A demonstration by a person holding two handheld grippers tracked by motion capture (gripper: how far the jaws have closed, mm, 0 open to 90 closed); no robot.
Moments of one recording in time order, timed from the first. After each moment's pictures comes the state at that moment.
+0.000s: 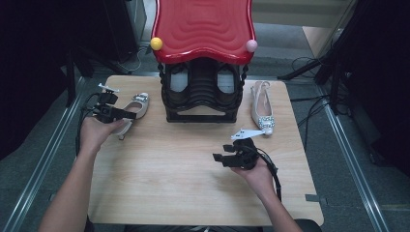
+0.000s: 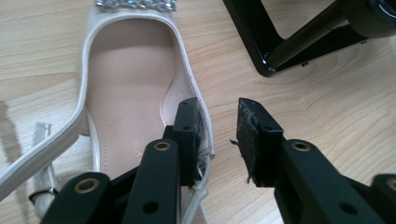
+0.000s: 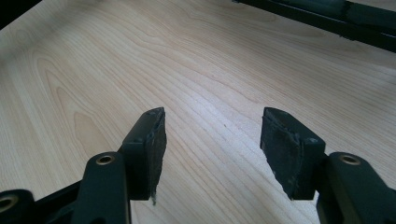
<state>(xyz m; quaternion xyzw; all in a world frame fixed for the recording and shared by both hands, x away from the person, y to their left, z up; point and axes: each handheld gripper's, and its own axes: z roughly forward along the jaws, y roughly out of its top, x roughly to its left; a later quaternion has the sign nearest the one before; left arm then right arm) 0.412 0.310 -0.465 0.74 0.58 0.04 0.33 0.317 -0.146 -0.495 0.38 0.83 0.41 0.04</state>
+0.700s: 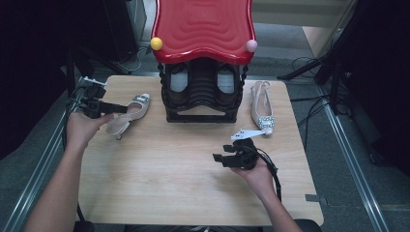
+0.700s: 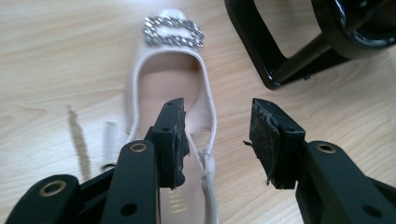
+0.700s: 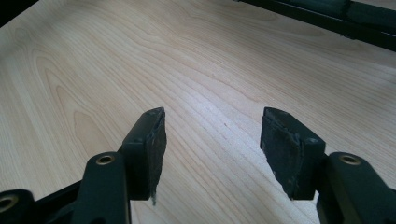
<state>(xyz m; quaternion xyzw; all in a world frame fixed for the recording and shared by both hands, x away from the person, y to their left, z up) 0.406 0.335 -0.429 0.74 0.58 0.08 0.33 0.317 -0.145 -0.495 0.37 0.83 0.41 0.04</state>
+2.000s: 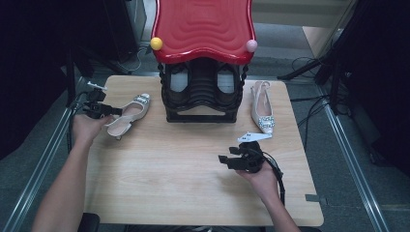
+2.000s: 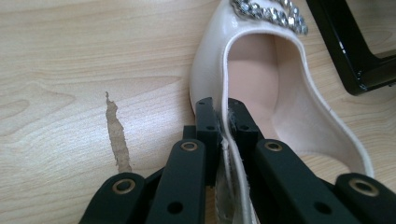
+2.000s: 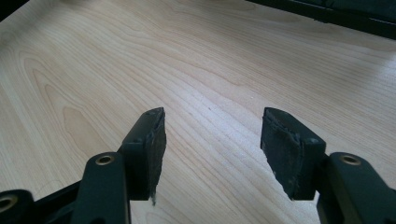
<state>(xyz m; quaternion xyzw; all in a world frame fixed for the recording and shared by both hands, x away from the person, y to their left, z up) 0.439 0.361 -0.489 0.73 0.61 0.06 0.31 0.309 -0.160 -0.498 0.40 0.82 0.41 0.05</state>
